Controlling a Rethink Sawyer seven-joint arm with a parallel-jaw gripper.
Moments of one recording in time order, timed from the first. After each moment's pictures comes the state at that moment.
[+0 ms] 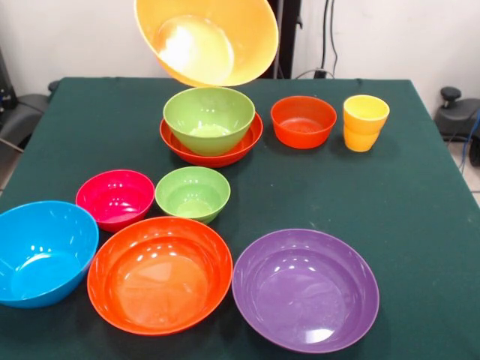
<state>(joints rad) -0.46 -1.29 -0.07 2.22 -0.26 0.35 2.52</state>
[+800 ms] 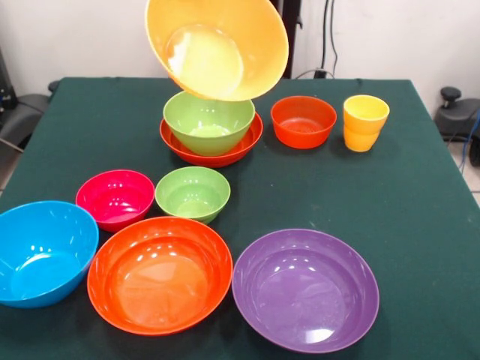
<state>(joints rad) -0.33 -1.18 -0.17 2.13 -0.21 0.38 2.52</state>
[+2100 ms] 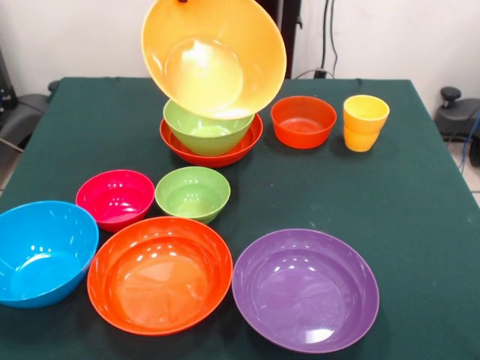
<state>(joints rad) -0.21 -1.06 -0.30 2.06 -0.09 0.38 2.52</state>
